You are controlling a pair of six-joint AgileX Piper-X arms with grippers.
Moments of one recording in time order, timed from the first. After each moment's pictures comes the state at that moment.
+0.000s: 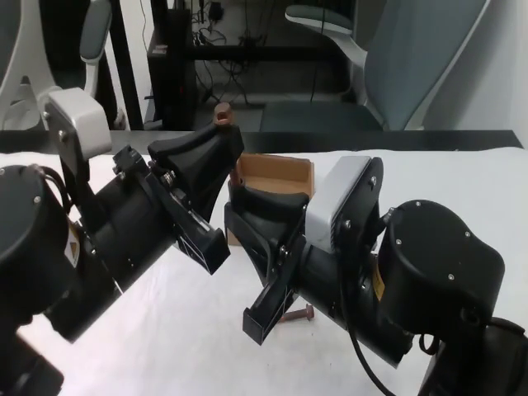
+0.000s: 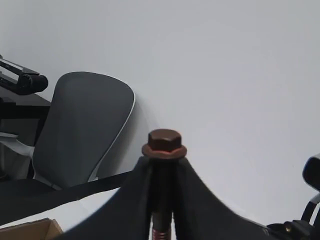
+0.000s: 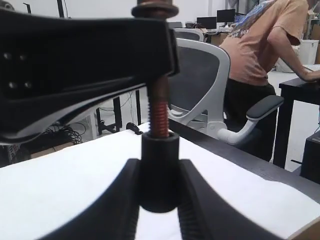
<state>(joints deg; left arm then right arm) -32.5 59.0 -20.1 -44.8 16.0 -15.7 50.4 80.4 -30.3 -46.8 -1.3 2.6</state>
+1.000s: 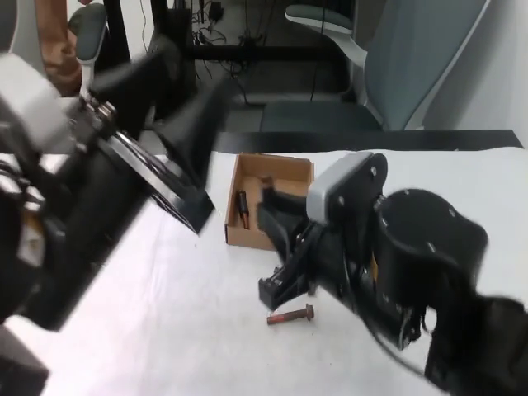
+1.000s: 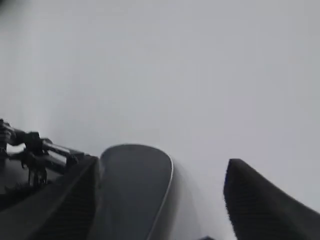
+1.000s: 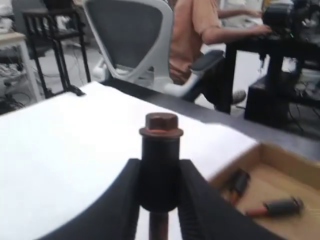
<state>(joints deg) -32.5 54.7 -20.1 -54.4 7.4 -6.3 45.0 80.4 -32.6 -31.0 5.6 4.7</state>
